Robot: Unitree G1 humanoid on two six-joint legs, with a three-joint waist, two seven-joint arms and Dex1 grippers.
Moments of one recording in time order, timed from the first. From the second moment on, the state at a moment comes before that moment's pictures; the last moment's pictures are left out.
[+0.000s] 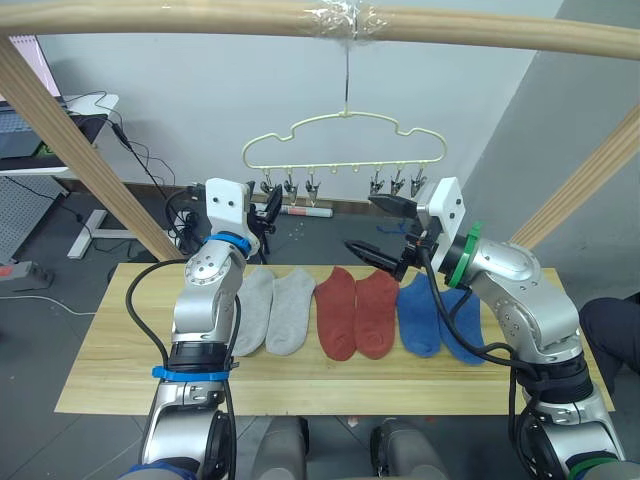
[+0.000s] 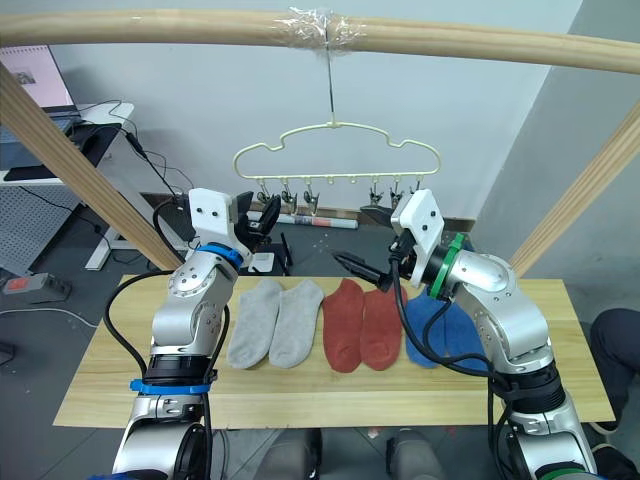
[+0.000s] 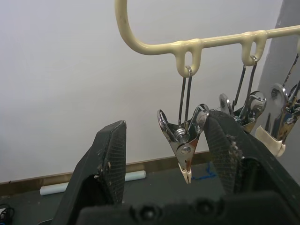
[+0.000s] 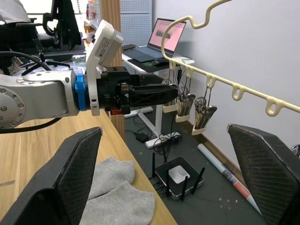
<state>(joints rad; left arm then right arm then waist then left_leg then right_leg) -0.53 0.23 0.14 0.14 -0.25 0.21 -0.26 -0.49 -0.39 0.10 -0.34 0.39 0.52 0.71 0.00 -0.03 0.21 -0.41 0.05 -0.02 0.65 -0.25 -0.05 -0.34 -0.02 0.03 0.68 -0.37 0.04</state>
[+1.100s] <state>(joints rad) -0.54 0.28 0.12 0.08 -0.24 0.26 -0.30 -0.18 -0.58 0.08 -0.23 0.21 0.46 0.63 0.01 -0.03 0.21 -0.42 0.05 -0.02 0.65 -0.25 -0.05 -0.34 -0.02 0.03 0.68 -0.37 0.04</state>
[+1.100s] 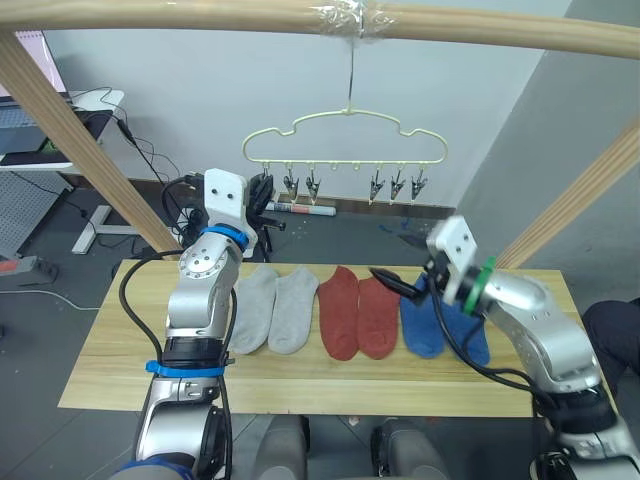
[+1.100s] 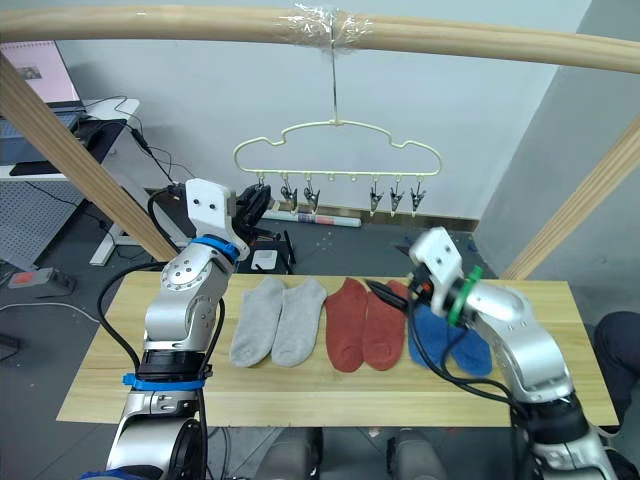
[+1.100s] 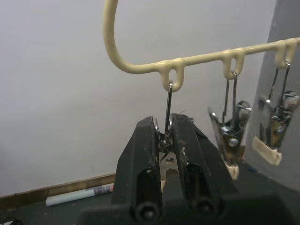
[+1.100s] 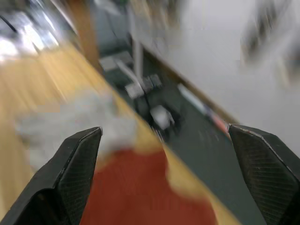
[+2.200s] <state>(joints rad) -0.50 0.31 0.12 -0.01 -0.27 0.37 -0.34 -0.32 -0.56 0.05 0.37 0.03 0.50 0.54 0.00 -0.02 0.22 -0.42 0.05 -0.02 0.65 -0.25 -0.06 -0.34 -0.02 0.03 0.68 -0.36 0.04</state>
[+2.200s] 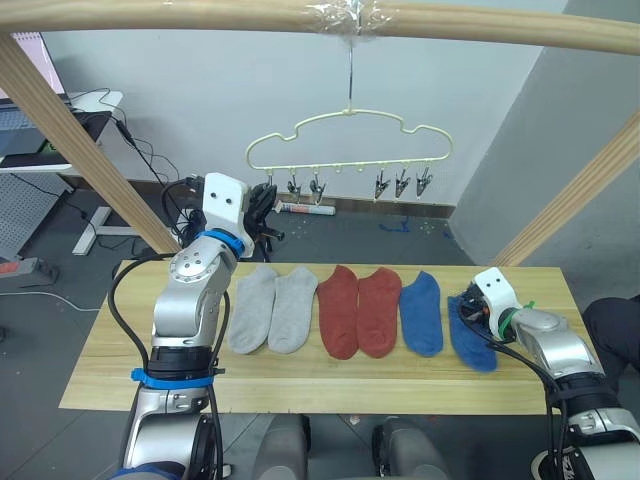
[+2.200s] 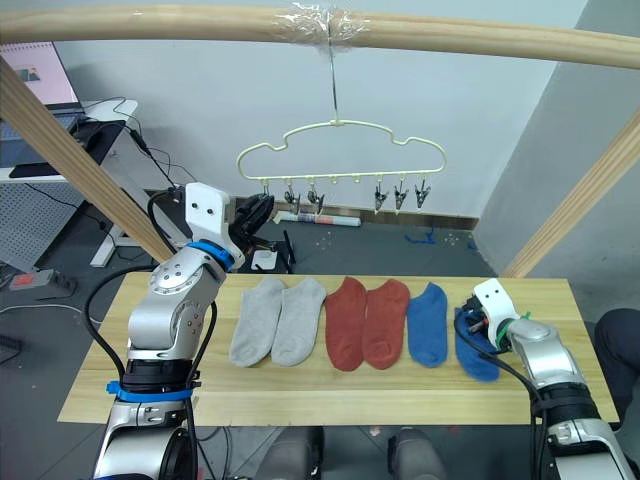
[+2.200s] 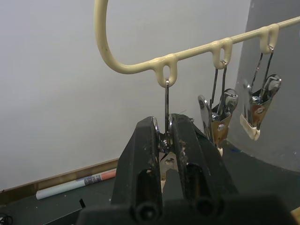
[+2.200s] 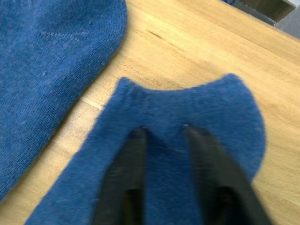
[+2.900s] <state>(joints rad) -0.51 0.31 0.12 0.00 -0.28 0.37 -0.34 -0.19 -0.66 0.02 0.15 0.06 0.55 0.62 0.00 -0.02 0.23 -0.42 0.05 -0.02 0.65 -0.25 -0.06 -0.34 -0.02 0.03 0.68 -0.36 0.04</state>
